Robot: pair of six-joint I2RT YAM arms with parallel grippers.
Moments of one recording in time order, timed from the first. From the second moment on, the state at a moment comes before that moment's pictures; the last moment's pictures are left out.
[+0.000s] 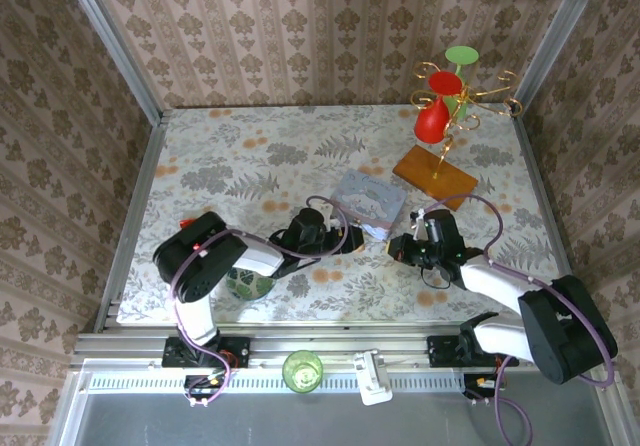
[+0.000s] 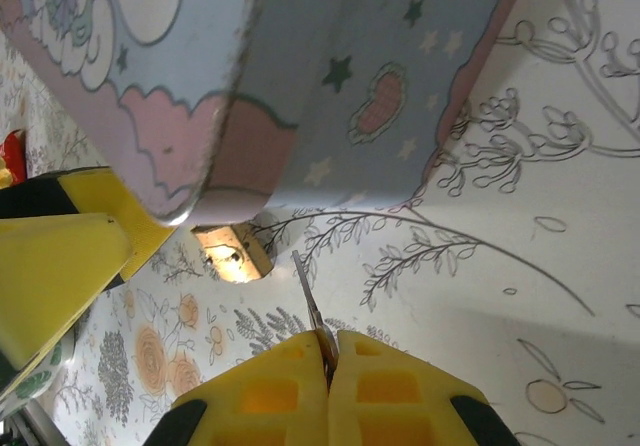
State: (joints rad) left arm -0.88 1.83 0.66 0.68 0.26 -0.85; right arm 0.31 1.22 0.36 0.07 -0.39 0.68
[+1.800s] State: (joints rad) left arm -1.05 2.03 0.88 0.71 -0.17 -1.02; right arm 0.24 1.47 0.36 0.31 -0.41 0.72
